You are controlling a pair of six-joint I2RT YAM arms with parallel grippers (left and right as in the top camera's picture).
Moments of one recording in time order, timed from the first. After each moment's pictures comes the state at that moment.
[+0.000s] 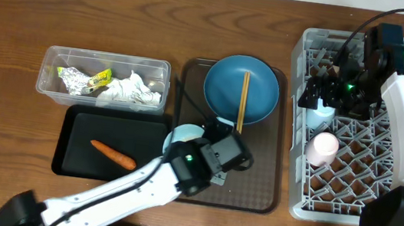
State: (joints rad) left arm -0.97 1.40 0.97 -0.76 -0.24 -0.69; right arm -0.01 1.78 1.66 -1.38 -0.31 0.01
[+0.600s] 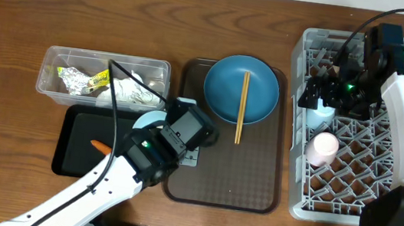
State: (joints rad) left arm -0.75 1.23 0.97 -0.89 -0.24 -0.66; right arm -0.01 1.78 1.66 -1.38 -0.31 0.01
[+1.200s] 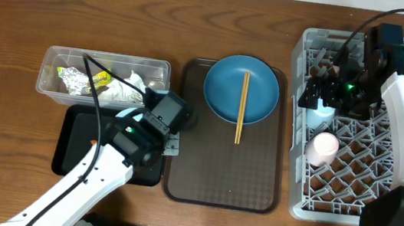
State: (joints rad) left arm -0.58 1.23 0.97 -0.97 -0.24 -0.61; right arm -0.01 1.78 1.66 -1.38 -0.31 0.01
